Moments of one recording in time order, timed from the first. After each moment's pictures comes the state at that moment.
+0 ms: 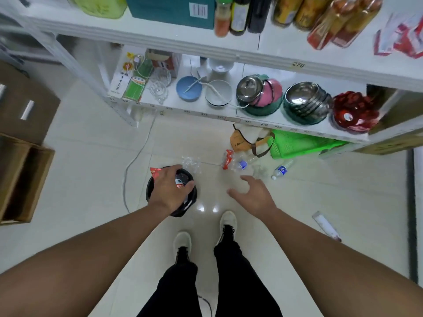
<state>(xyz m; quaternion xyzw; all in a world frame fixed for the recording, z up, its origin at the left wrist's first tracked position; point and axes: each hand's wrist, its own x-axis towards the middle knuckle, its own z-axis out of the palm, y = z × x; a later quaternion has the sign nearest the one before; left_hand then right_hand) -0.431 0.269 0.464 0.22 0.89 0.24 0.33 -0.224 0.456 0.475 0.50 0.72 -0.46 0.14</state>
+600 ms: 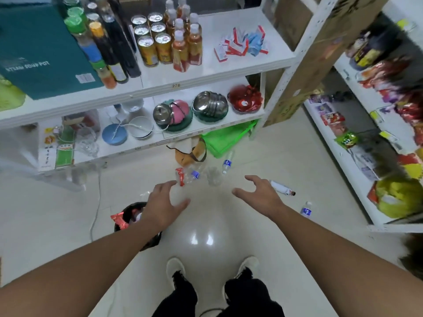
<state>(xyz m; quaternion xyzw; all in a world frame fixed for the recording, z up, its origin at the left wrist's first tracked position) -0.316 0.312 0.568 0.47 0.79 0.16 0.36 -0.015 0.427 0.607 0.66 0.59 -0.46 -0.01</state>
